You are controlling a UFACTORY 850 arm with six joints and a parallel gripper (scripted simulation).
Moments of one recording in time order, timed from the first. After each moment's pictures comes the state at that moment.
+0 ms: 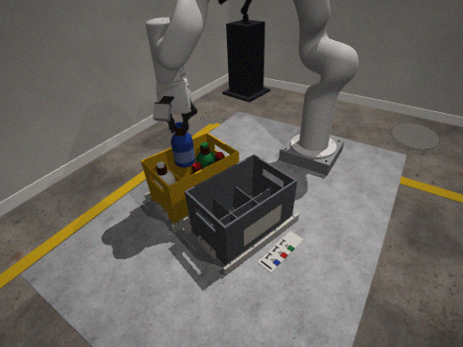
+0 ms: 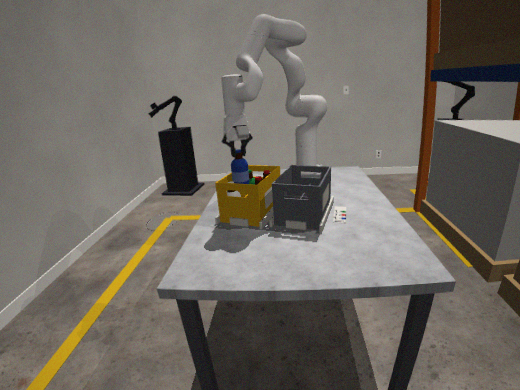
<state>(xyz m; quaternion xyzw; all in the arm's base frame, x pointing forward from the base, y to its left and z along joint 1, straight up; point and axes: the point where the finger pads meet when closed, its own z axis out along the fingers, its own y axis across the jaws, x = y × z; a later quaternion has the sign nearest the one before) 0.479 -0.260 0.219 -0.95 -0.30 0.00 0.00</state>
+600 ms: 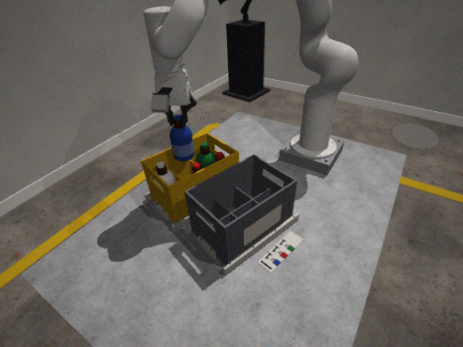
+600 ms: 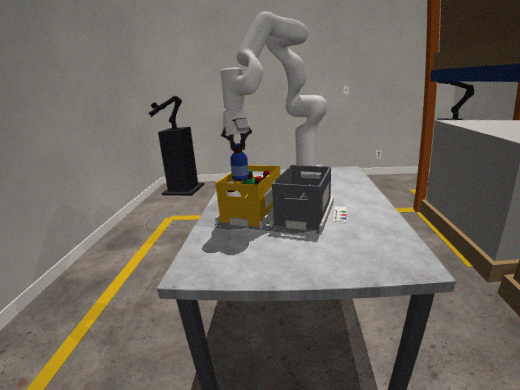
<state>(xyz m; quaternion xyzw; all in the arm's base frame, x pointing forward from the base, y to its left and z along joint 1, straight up) 0.479 -0.260 0.246 -0.95 -0.30 0.00 0.00</state>
